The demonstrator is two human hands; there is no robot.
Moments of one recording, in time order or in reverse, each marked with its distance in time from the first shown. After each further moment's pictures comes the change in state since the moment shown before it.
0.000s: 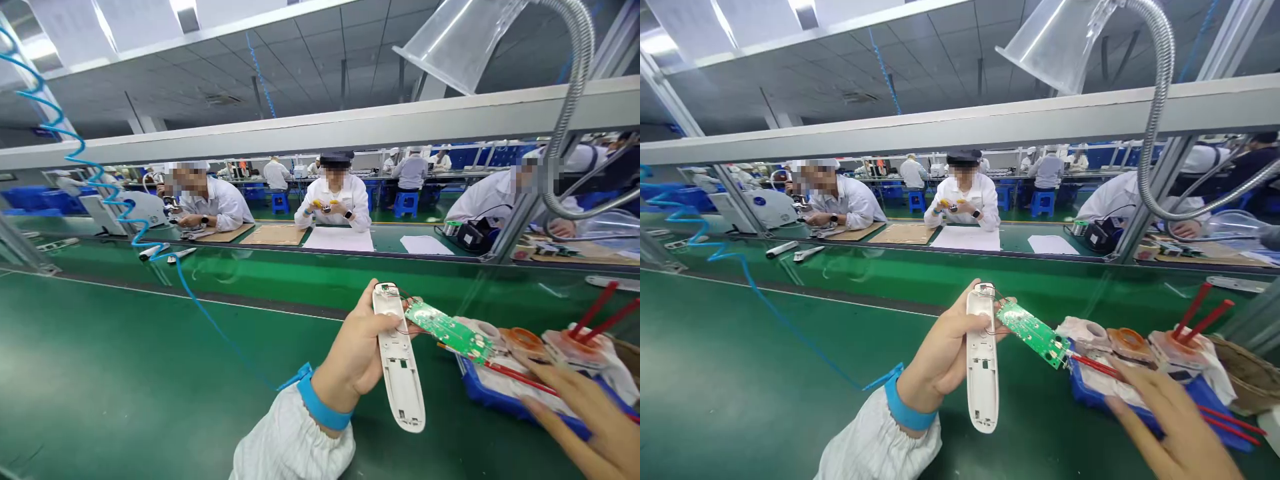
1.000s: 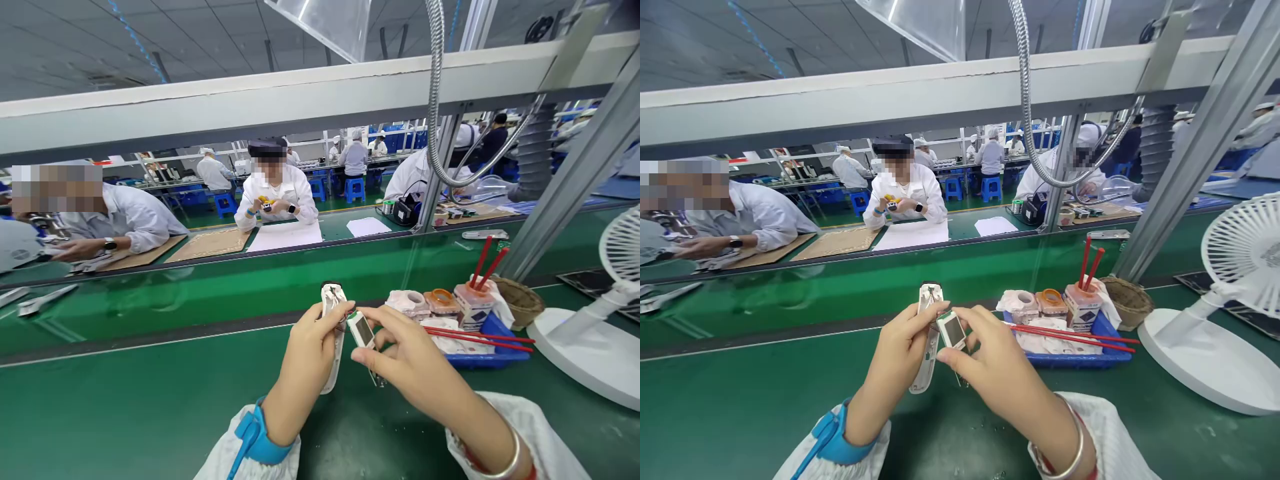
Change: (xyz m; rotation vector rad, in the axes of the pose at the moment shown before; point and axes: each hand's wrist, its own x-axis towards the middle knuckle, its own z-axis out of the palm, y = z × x) left_hand 0.031 -0.030 -0.033 1.586 -0.031 0.538; right_hand 0.064 -0.134 0.016 0.709 -0.272 0.203
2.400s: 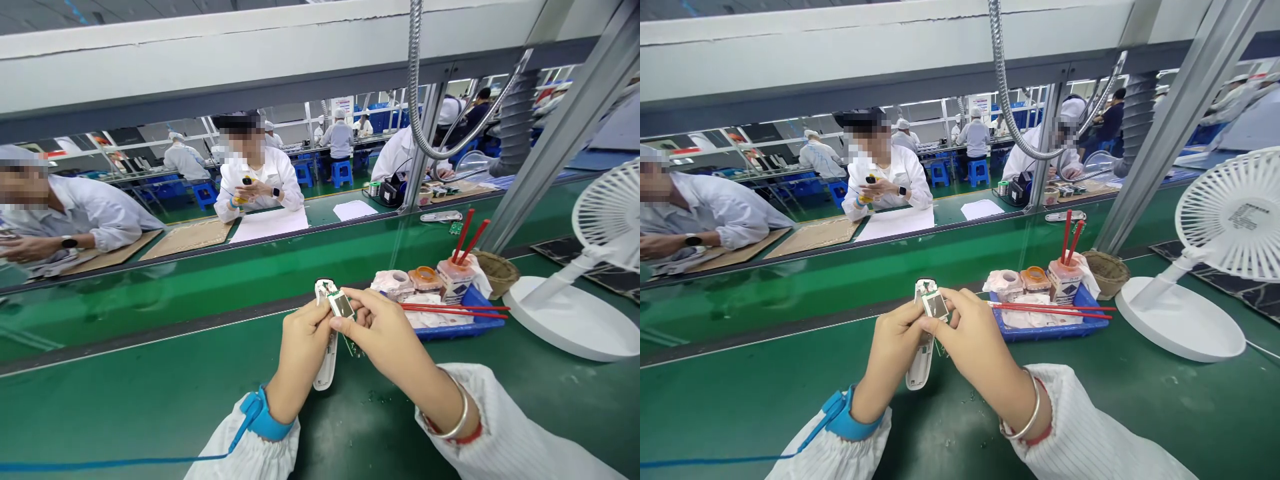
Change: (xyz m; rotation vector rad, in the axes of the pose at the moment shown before) left_hand -0.001 -0.005 0.025 -0.142 -0.068 -0.134; right_hand 0.008 0.009 0.017 -0.064 0.232 0.040
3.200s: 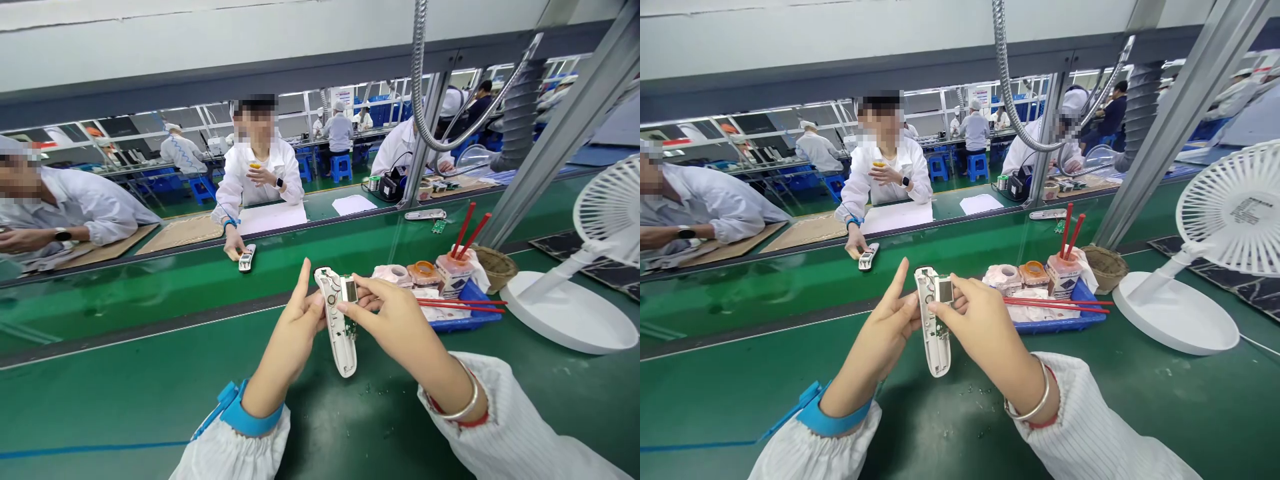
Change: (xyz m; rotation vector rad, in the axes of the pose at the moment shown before) left_hand 0.001 0.006 -0.008 -0.892 -0.167 -0.314; right_hand 0.007 0.001 -0.013 -0.123 0.049 -0.035
